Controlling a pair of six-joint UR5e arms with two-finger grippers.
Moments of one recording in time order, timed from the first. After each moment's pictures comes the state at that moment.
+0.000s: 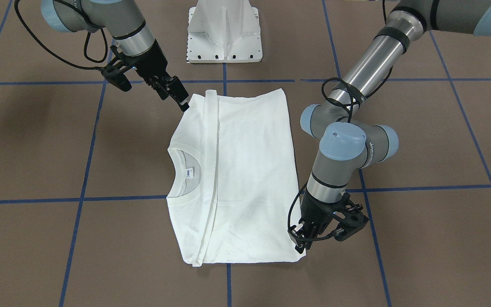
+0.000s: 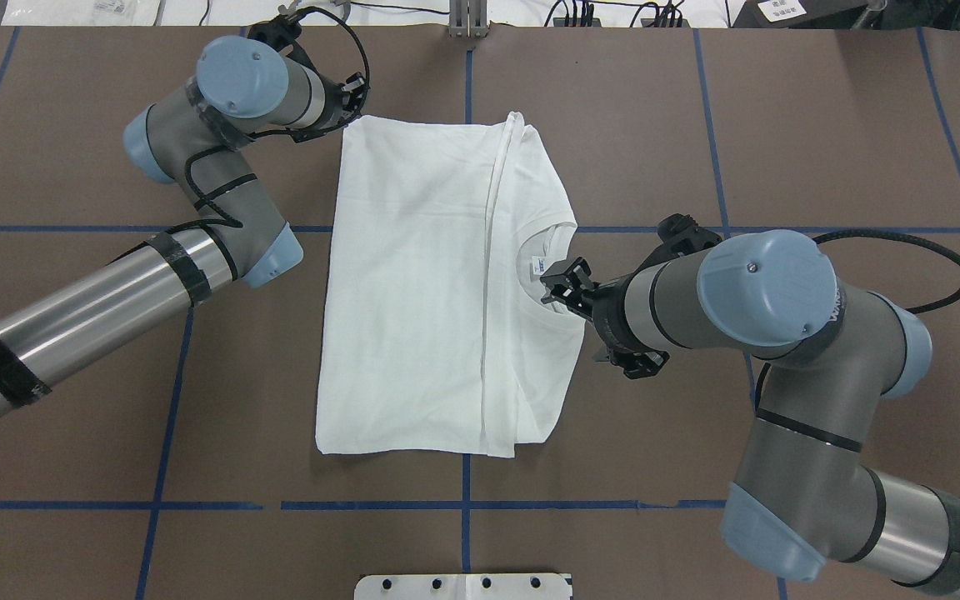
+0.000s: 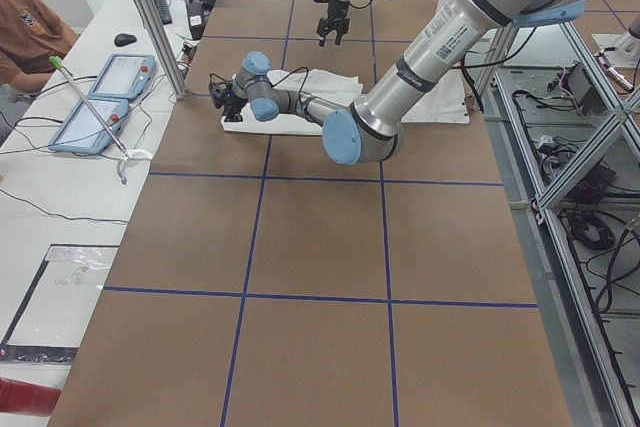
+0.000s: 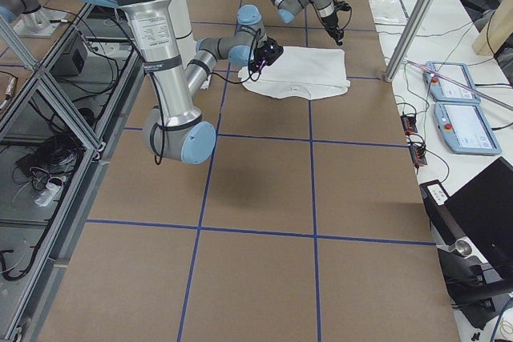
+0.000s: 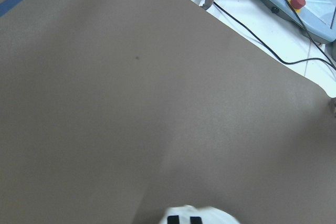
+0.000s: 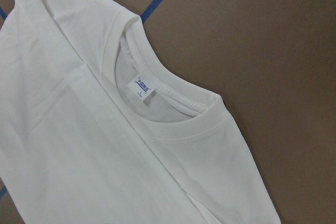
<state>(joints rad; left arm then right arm) -0.81 -2.41 -1.00 -2.38 -1.72 -1.62 0.48 -1.20 1.99 -1.30 1.77 2.04</state>
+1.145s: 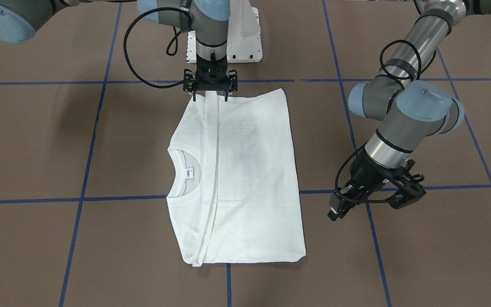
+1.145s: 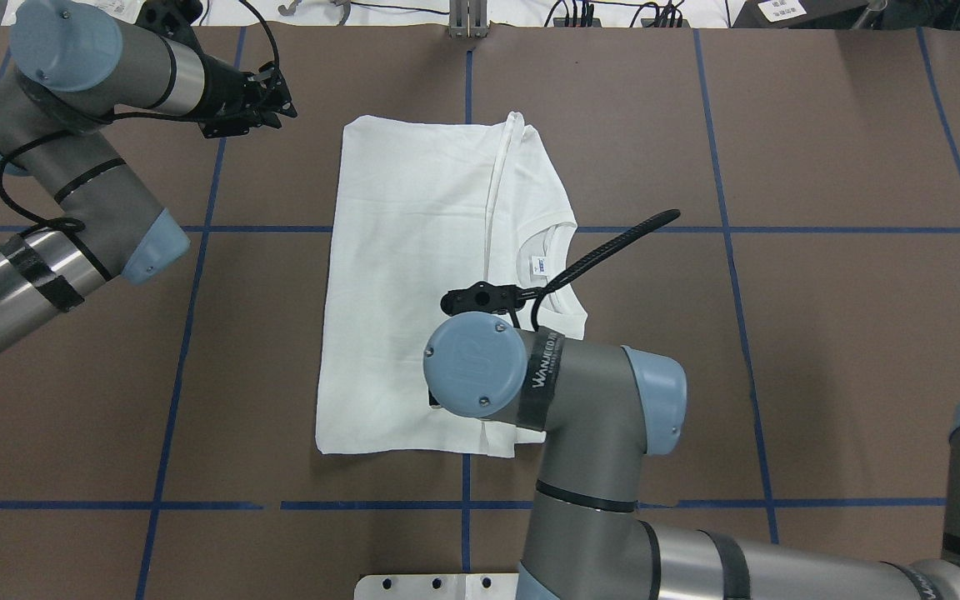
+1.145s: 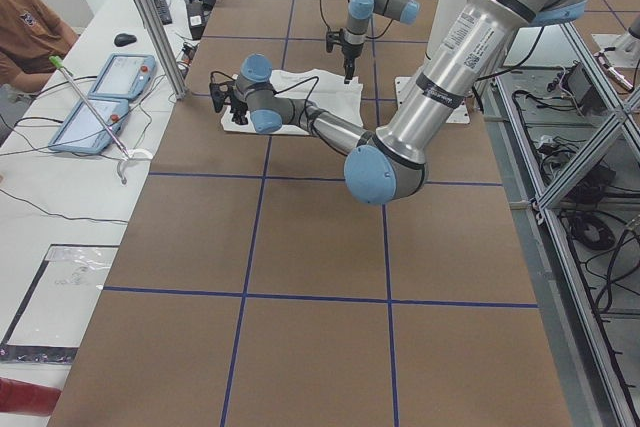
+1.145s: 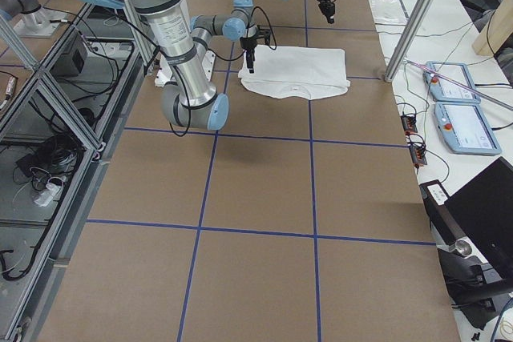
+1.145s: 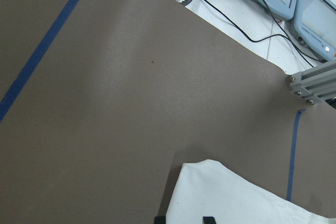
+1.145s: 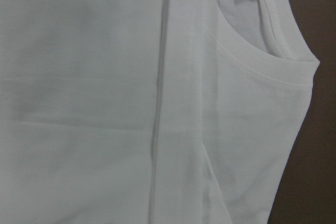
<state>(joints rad) -0.91 -2.16 -1.33 -2.38 -1.96 -1.53 0.30 -0.80 1.72 -1.84 1.63 1.25</state>
